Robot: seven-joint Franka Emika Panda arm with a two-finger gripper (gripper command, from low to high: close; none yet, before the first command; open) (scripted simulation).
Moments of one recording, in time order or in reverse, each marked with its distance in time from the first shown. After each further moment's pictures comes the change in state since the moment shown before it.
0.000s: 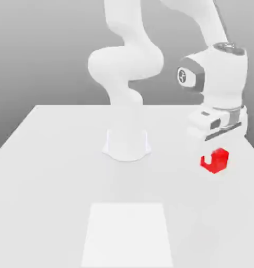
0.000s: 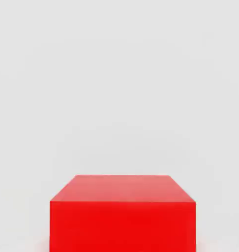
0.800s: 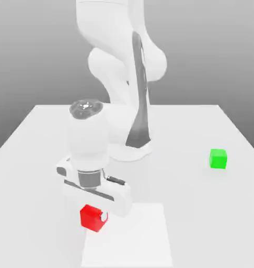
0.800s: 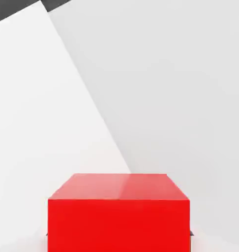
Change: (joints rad) arm -0.754 0.475 -0.422 0.134 -0.250 0.316 0.360
